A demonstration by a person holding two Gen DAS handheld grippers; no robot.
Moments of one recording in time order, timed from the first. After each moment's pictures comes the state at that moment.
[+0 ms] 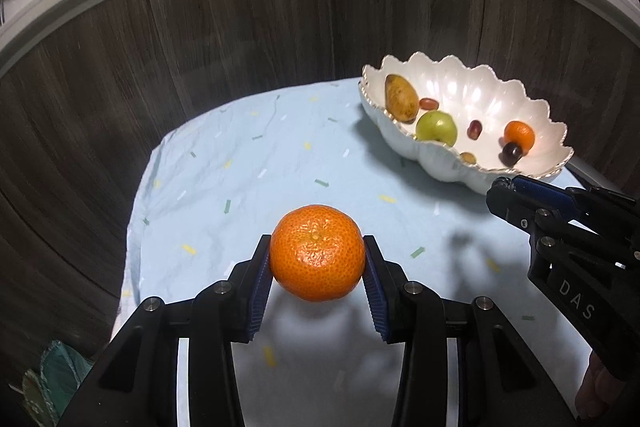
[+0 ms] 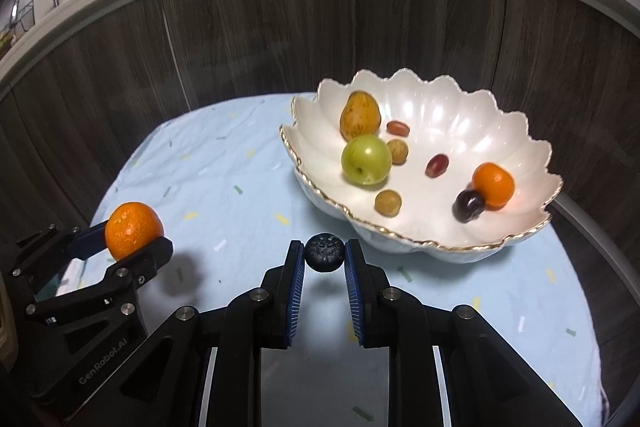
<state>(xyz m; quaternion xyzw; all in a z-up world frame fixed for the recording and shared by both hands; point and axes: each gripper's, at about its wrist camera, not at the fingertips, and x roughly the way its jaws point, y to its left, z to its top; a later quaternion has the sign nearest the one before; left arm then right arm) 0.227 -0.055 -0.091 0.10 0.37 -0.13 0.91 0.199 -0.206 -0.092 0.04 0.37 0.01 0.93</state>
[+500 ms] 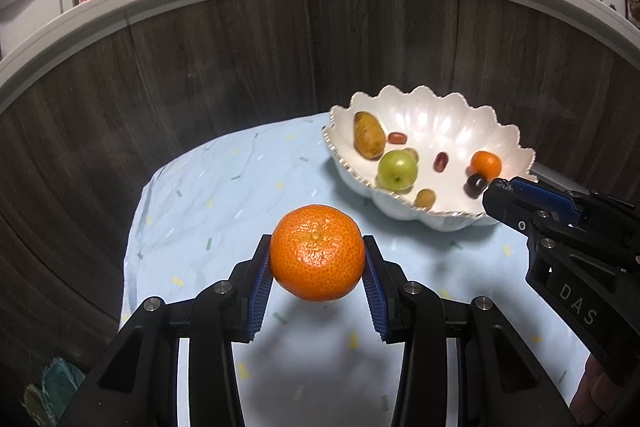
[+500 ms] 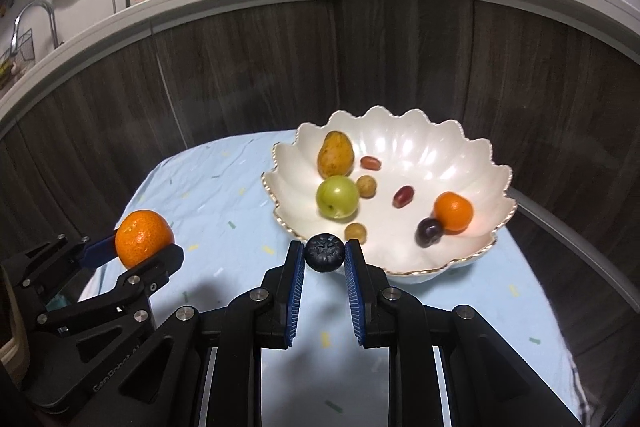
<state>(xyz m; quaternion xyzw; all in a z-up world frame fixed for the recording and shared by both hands) 0.215 -0.088 -0.056 0.10 0.34 -0.15 0.92 0.181 -0.235 -0.057 0.06 0.34 -0.01 0.94</state>
